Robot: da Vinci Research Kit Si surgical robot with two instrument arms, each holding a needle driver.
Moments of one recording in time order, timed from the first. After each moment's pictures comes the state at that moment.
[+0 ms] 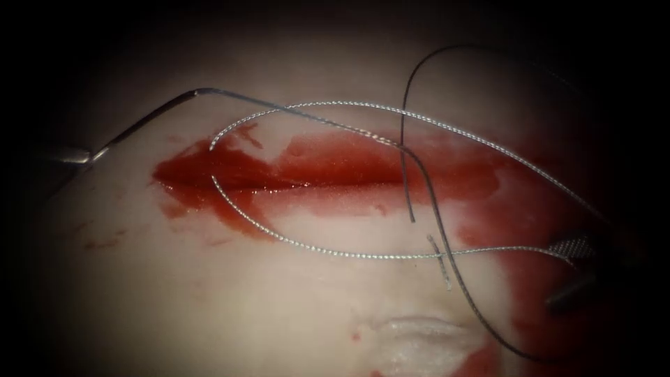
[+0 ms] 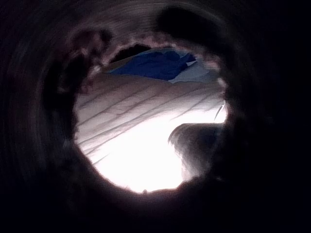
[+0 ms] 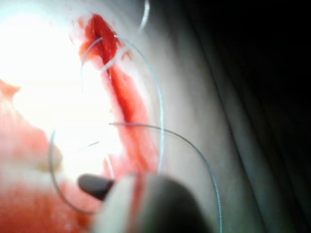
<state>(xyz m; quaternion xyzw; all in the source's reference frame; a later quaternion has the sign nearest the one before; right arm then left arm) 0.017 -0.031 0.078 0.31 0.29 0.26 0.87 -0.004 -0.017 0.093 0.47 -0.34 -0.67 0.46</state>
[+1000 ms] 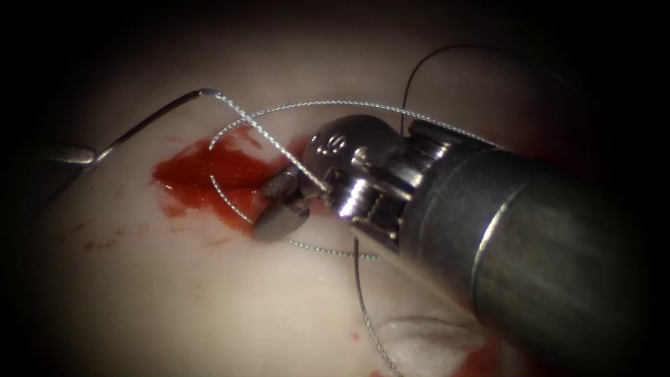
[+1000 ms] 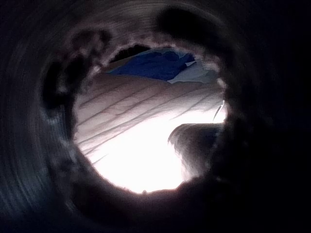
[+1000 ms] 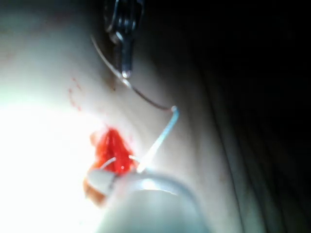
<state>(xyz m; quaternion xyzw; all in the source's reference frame) 0.042 -0.028 0.081 0.35 0.28 0.12 0.89 -0.004 -0.017 0.093 0.47 -0.35 -0.67 0.46</state>
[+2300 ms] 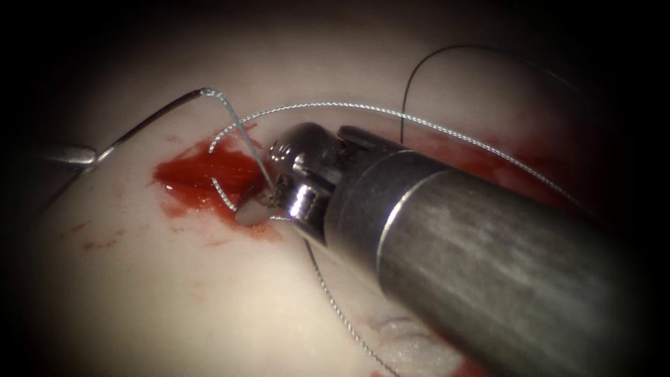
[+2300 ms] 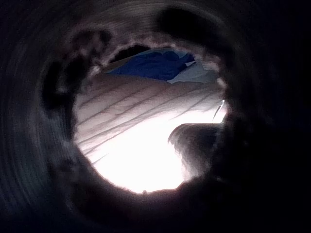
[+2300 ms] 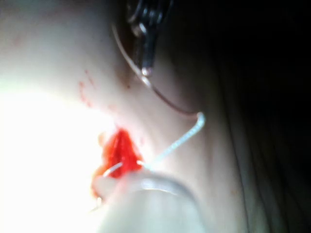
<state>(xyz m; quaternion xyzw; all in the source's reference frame) 0.043 -0.029 0.085 0.35 0.24 0.11 0.90 -0.004 -0.017 0.093 0.47 -0.35 -0.67 0.45</state>
